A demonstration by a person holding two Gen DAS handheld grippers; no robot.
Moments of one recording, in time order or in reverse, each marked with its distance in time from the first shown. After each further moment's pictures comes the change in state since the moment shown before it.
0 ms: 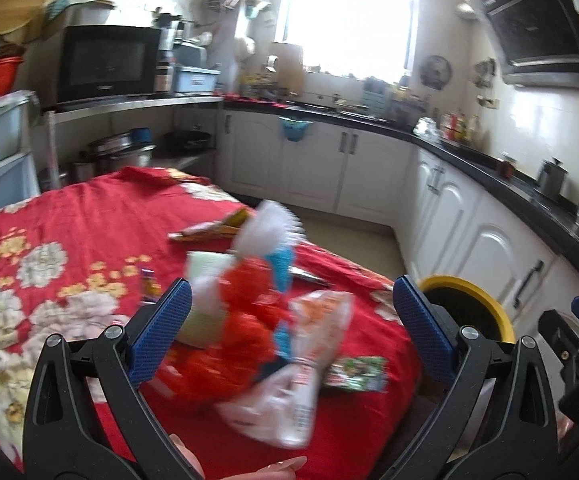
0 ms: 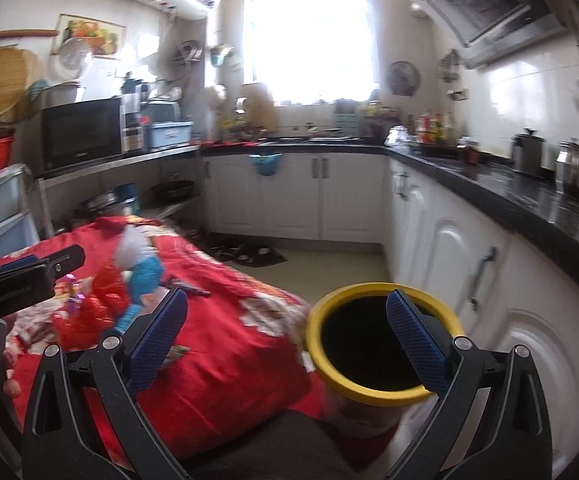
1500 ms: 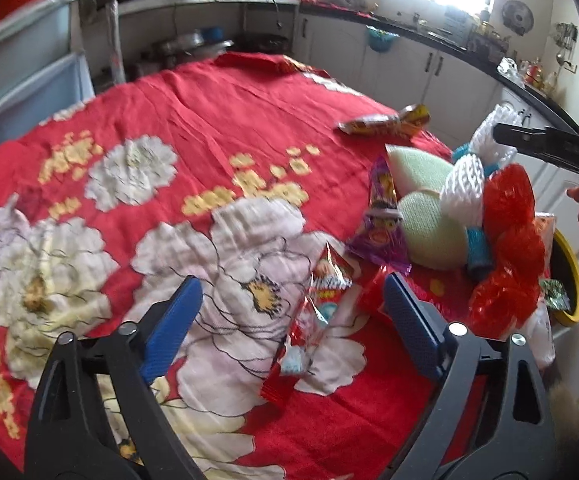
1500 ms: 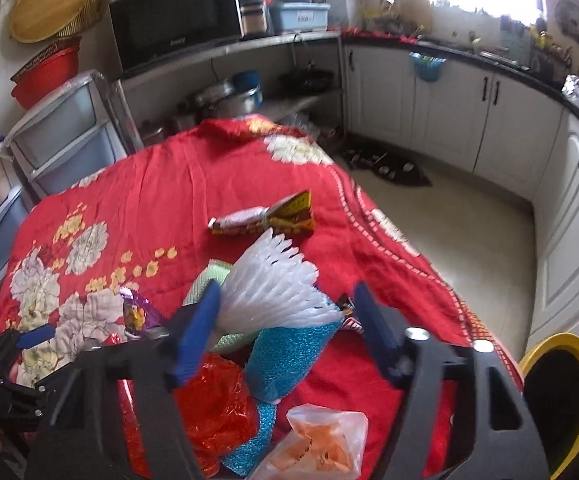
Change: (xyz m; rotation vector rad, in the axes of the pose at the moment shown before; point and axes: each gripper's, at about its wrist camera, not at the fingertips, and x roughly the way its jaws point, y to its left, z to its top) left arm 0.048 0.182 -0.043 -0.066 0.372 0.132; right arm 0.239 0.174 0.055 -0.188 0.455 0.452
